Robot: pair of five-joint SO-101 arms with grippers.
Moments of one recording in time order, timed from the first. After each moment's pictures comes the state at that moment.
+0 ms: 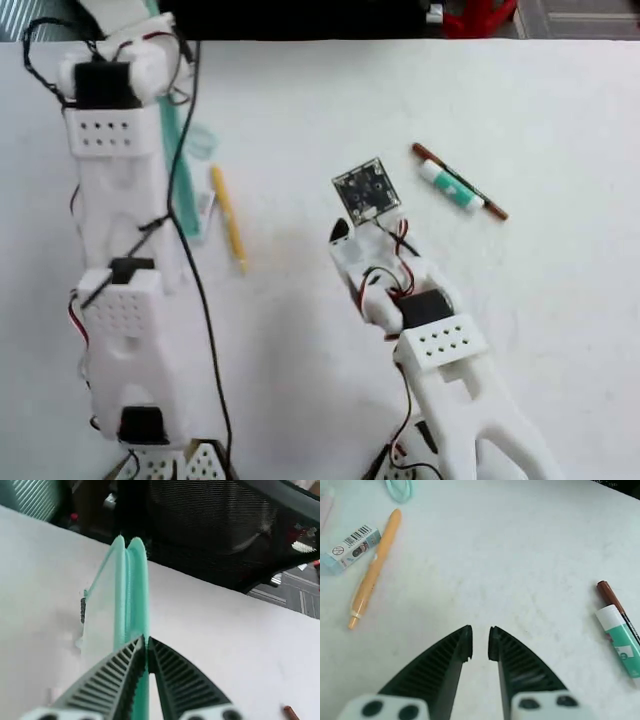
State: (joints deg) left arm -3.4 37.9 -78.4 87.1 19.7; right arm -21.5 -41.6 62.8 24.7 13.3
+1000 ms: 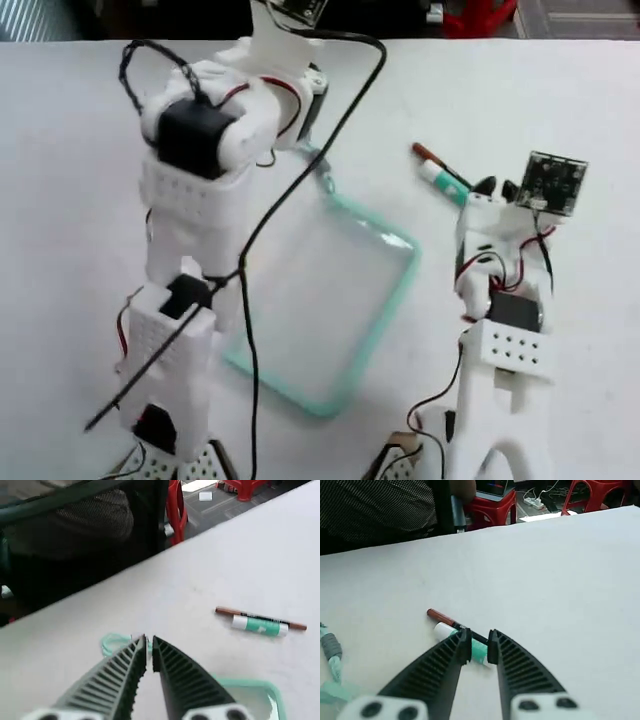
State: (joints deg) left arm 19.4 31.6 -84.7 102.0 -6.3; right arm 8.7 -46.4 62.2 17.6 1.1
